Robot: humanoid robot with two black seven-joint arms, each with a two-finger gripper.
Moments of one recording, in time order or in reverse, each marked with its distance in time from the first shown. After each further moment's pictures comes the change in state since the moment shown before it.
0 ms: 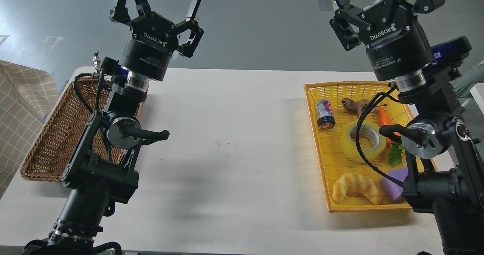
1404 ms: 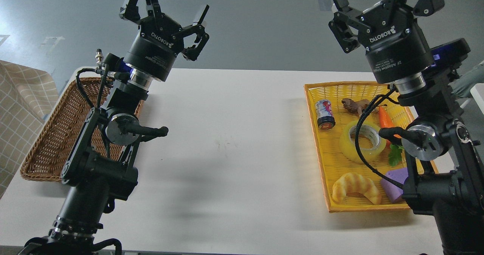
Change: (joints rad) left arm -0.008 0.000 -0.015 0.000 0.015 0.020 0.102; right arm -0.010 0.000 -0.001 0.005 0.013 0.013 0.002
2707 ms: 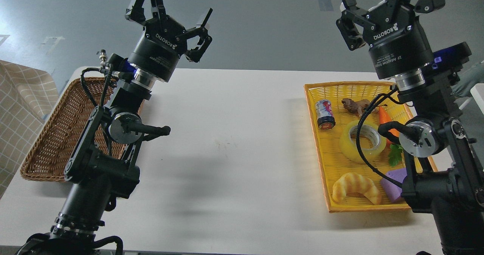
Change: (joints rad) left arm -0.025 0.000 0.011 0.039 0.001 0.000 0.003; right arm 0.007 0.000 0.000 -0.034 -0.006 -0.092 0.006
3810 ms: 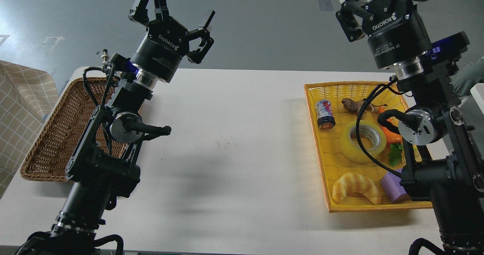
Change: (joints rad) left arm -0.007 0.000 0.002 0.017 0.010 -0.013 0.008; right arm 0.069 0.000 0.005 -0.063 0.005 0.001 -0.009
